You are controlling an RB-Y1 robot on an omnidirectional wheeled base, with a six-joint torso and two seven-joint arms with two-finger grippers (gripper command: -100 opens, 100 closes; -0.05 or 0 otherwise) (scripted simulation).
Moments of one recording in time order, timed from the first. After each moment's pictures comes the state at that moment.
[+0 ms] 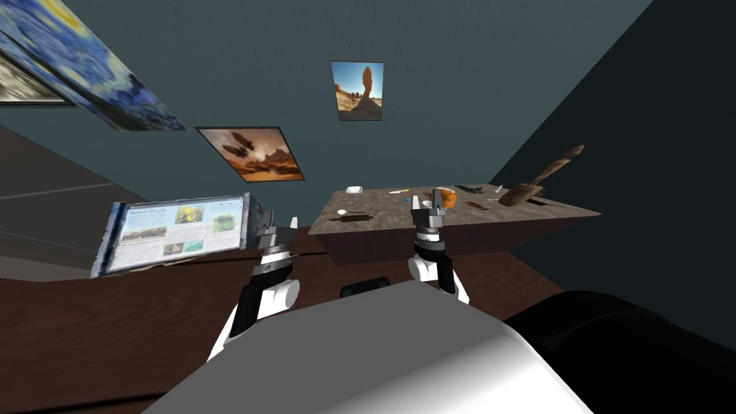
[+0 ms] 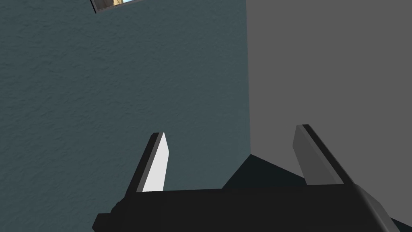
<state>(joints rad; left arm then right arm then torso) 0.43 0.13 0.02 -2.23 0.11 -0.33 0.14 0.50 -0.04 0.03 -2.35 -0.11 -0.57 -0.02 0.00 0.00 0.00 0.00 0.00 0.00</state>
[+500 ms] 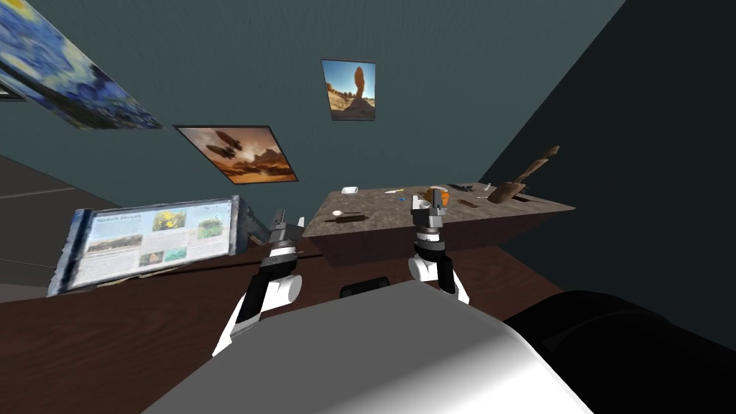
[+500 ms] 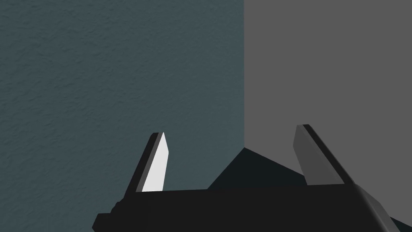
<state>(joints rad) 0.38 0.13 0.00 -2.23 0.11 -0.19 0.16 0.50 -0.04 0.03 -2.35 -0.11 -0.57 -0.02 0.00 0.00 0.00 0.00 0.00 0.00</state>
